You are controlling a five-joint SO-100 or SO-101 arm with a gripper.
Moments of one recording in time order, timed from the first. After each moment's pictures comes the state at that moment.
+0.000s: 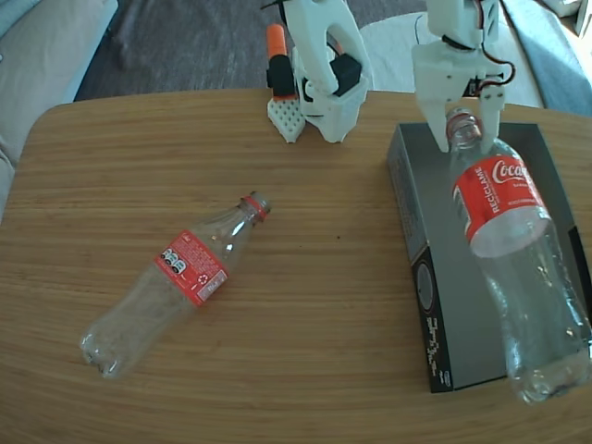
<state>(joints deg) -49.8 119.8 96.3 88.3 -42.6</state>
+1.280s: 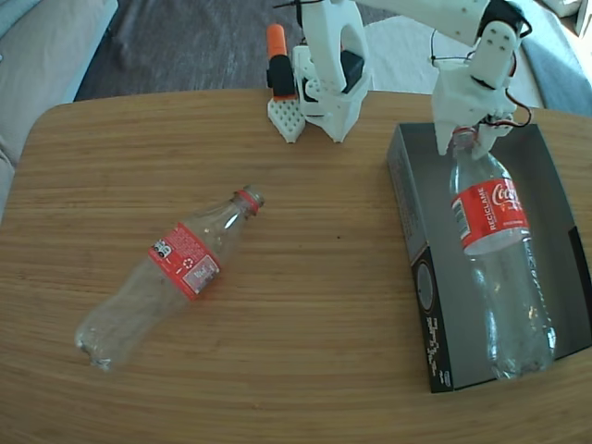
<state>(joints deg) -59.5 106.1 102.6 84.6 -34.4</state>
